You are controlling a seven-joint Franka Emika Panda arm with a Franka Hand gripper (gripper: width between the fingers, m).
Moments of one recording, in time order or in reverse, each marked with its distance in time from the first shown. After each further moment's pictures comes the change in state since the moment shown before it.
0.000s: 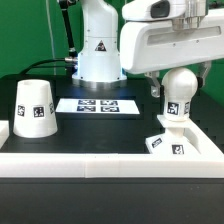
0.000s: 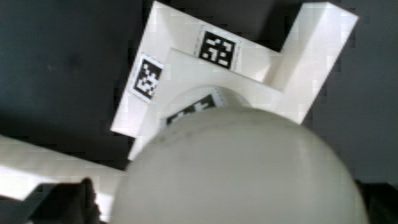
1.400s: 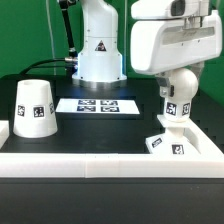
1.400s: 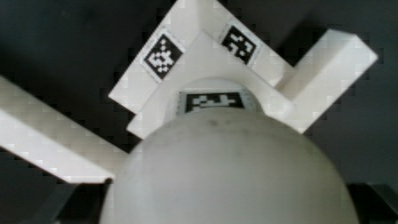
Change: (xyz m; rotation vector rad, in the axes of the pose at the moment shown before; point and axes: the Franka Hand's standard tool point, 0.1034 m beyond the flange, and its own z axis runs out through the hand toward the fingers) arm 0.003 0.002 0.000 -0.025 0.015 -0.066
